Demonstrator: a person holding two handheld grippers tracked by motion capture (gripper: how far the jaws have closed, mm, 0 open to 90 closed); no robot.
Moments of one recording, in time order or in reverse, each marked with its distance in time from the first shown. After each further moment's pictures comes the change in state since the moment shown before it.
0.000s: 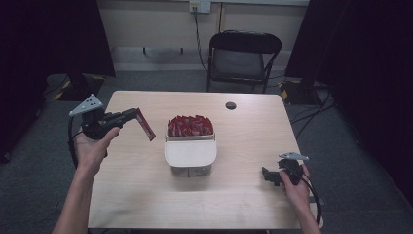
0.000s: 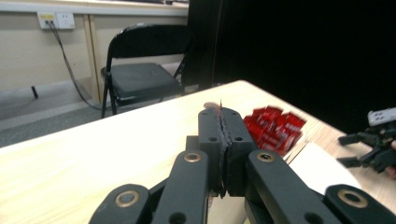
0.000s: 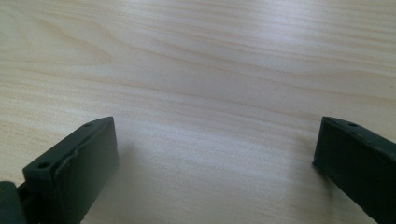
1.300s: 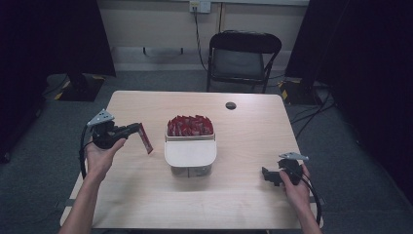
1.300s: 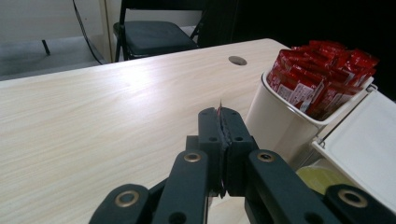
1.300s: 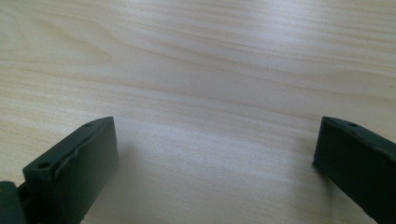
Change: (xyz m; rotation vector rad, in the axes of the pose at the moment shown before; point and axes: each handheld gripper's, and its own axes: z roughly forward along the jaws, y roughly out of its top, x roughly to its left) left arm 0.025 -0.058 0.027 0.118 0.052 -0.047; right arm 0.000 0.000 0.000 0.000 0.000 0.000
